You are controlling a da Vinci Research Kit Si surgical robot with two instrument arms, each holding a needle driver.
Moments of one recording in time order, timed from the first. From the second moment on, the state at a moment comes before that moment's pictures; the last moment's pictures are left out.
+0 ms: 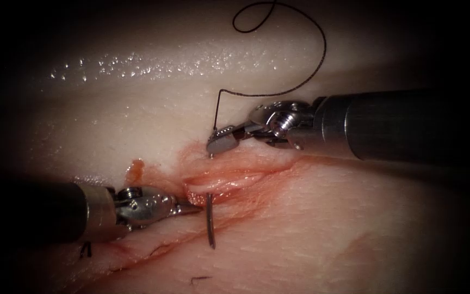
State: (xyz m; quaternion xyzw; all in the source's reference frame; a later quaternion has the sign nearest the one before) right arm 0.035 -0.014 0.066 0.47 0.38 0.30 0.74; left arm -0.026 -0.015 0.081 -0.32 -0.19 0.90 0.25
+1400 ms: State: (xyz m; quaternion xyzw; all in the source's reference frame) right arm 0.025 -0.012 0.068 0.26 0.61 0.39 0.64; left arm -0.032 -0.013 0.073 -0.44 0.04 0.89 0.05
